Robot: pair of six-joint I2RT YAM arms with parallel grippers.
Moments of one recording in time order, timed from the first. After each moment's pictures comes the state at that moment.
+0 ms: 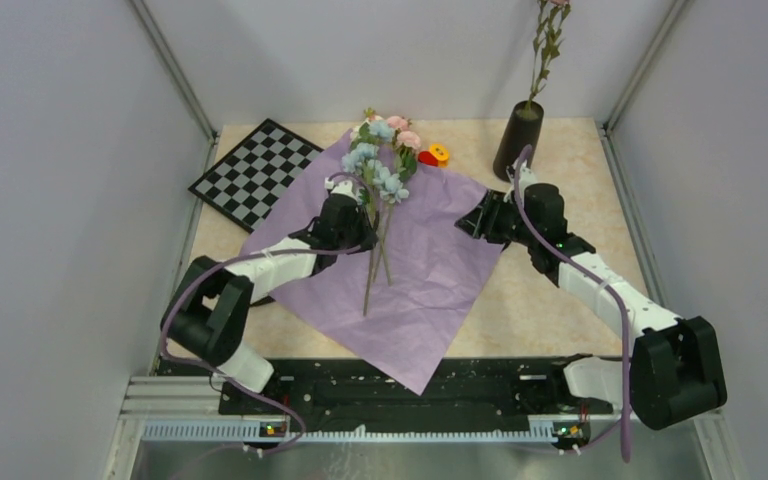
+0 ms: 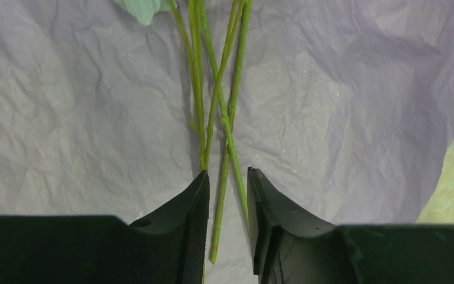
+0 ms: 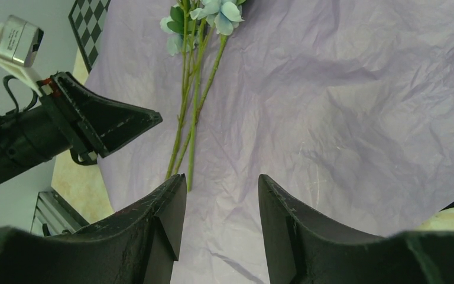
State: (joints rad) left arm -0.52 1.54 0.83 0.04 -0.04 -0.61; right arm 0.32 1.21 0.75 0.01 -0.34 0.55
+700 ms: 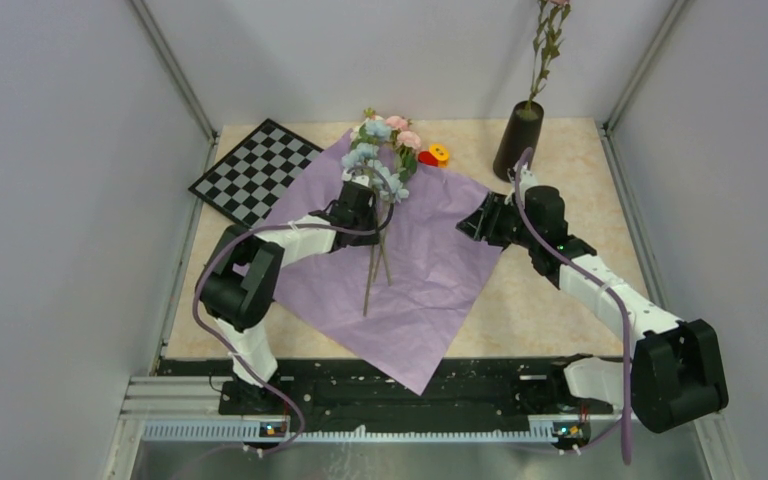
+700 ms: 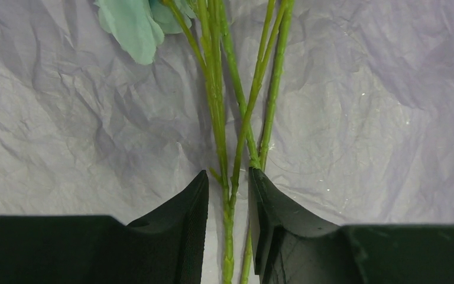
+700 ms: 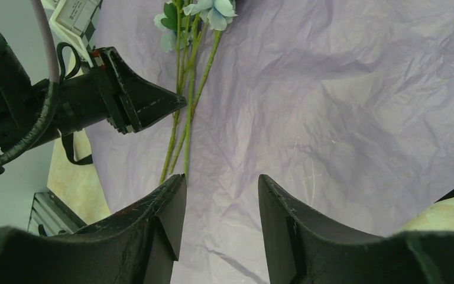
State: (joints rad) left arm -0.50 1.81 1.06 -0.09 -0.05 -0.51; right arm 0.32 1.20 0.73 0.00 -0.32 0.55
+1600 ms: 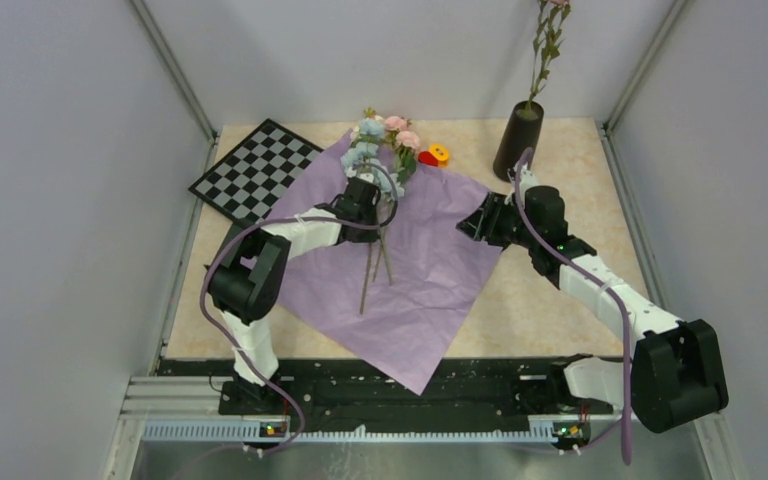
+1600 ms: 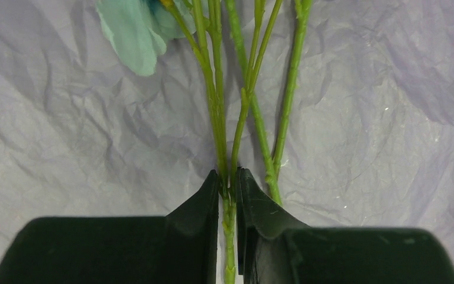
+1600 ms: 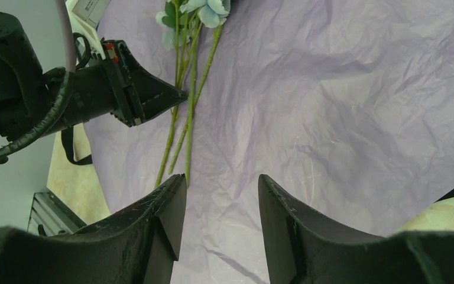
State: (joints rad) left arm -0.50 1.89 1.17 -0.18 -0.09 -0.45; right arm 0.32 1.20 0.73 0.00 -0.32 0.55
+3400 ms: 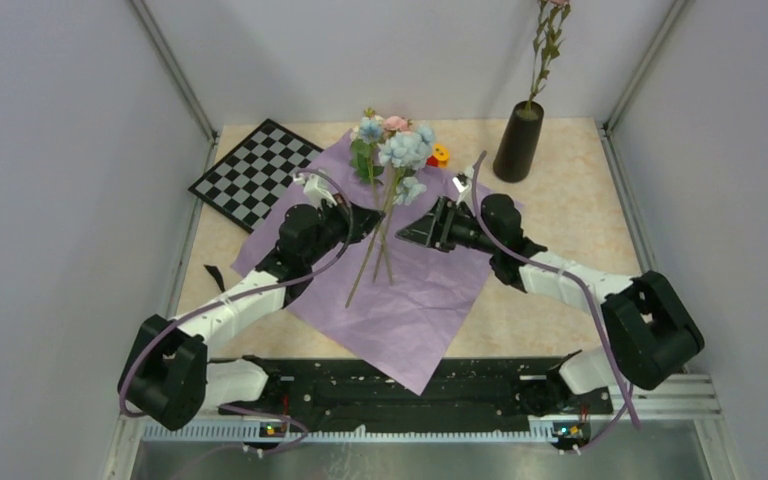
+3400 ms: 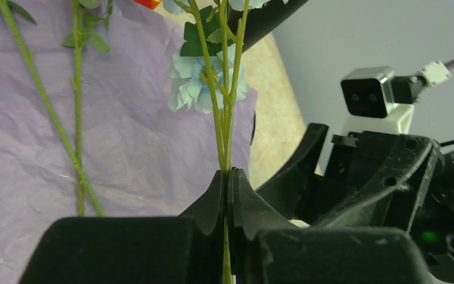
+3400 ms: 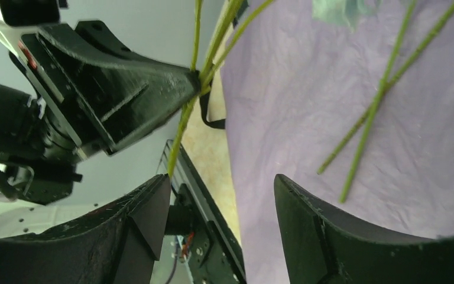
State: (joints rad) left arm -0.50 1.23 0.67 0.41 0.16 -0.80; right arm 0.56 1.39 0.70 0.47 -0.51 0.89
